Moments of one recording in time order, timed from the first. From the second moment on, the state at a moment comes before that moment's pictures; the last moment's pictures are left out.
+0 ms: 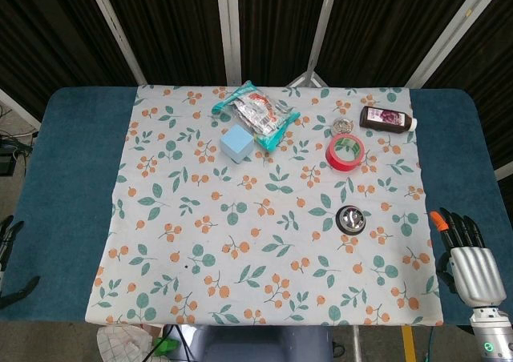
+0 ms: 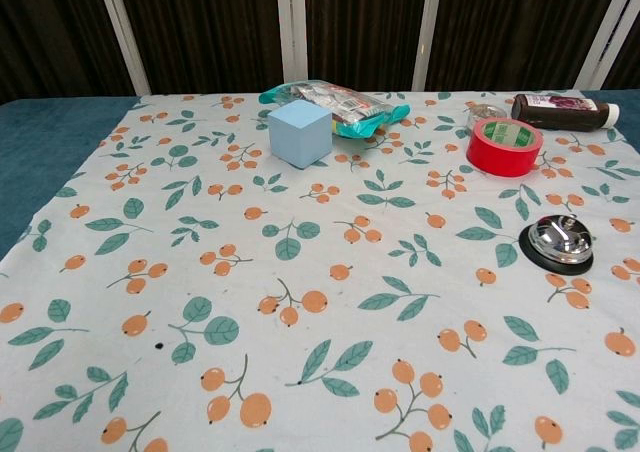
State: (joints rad) left arm 0.07 -1.07 0.01 -1.70 1.59 1.63 0.10; right arm 0.07 -1.11 0.03 -1.63 -1.56 1.49 0.00
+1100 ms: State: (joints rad) left arm 0.06 -1.09 0.01 -1.70 1.61 1.62 0.12; right arm 0.12 -1.19 0.04 -1.55 -1.57 1.43 0.02
